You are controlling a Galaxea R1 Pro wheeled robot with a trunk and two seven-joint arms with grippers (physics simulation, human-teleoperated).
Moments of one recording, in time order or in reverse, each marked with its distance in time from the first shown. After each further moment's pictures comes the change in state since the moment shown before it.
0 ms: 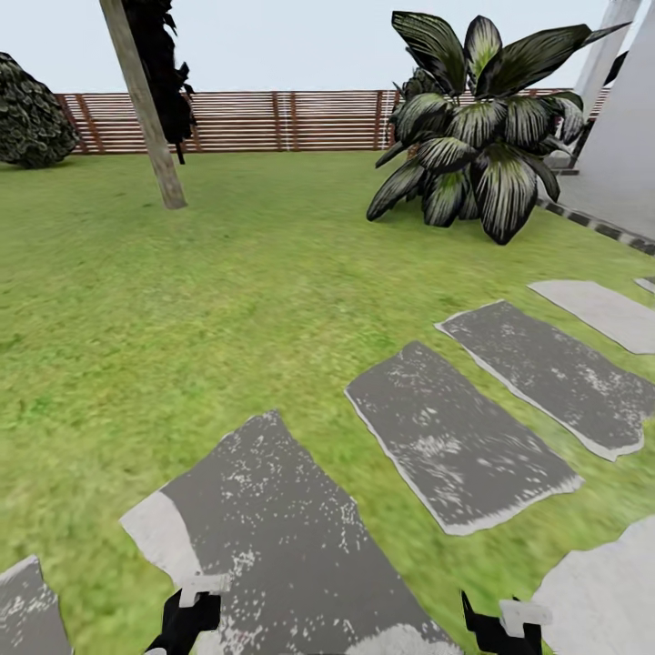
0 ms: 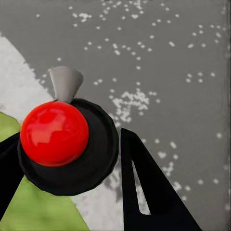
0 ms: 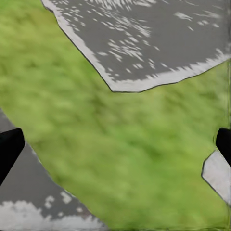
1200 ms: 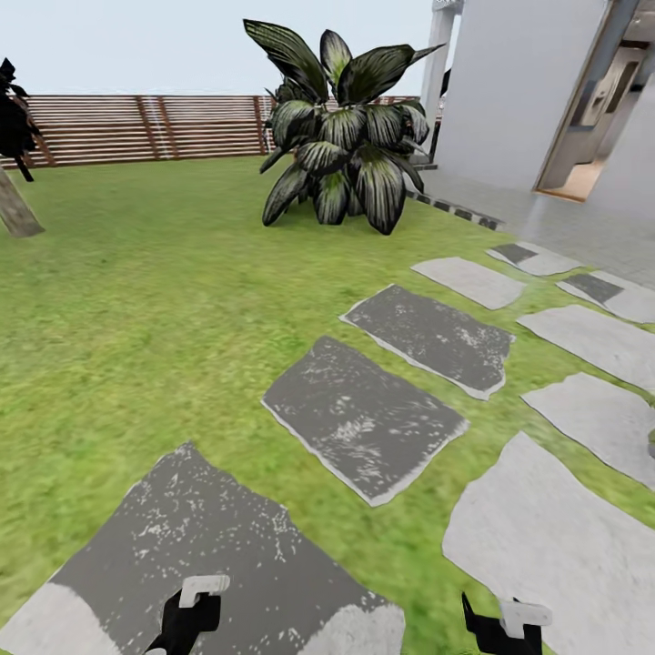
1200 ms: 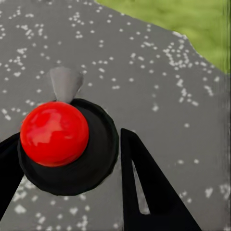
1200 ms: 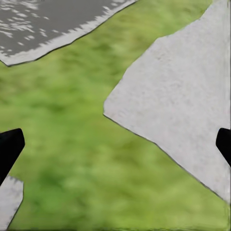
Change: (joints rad) left arm 0.001 0.000 0.000 -0.002 0.001 0.005 -0.001; right arm 0.000 0.000 0.000 0.004 0.000 -0.001 0.000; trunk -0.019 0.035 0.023
